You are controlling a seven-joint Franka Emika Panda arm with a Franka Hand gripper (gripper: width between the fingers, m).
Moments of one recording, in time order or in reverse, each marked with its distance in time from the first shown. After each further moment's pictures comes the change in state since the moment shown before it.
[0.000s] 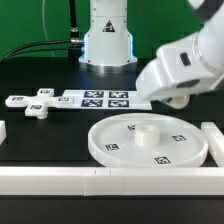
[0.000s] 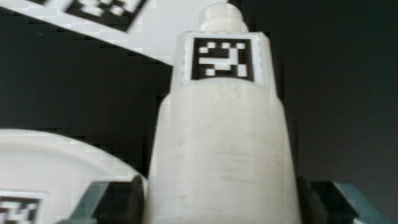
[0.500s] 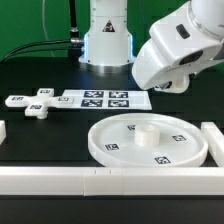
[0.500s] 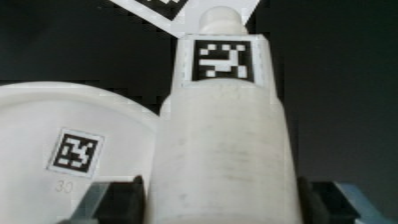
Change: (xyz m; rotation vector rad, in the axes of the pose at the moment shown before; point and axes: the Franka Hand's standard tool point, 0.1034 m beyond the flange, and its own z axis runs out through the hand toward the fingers) arm 0.008 0.014 -0.025 -0.006 0.139 -0.145
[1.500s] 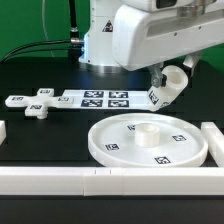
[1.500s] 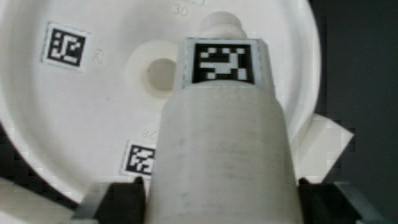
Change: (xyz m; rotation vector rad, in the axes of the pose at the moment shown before) arm 0.016 0.057 -0.064 -0.129 0.570 -0.081
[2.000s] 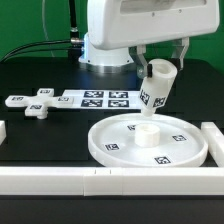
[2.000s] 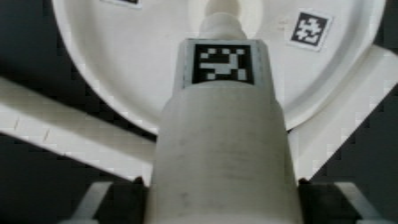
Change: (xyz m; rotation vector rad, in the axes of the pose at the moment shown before) arm -0.003 0.029 -0.017 -0.107 0.286 0.042
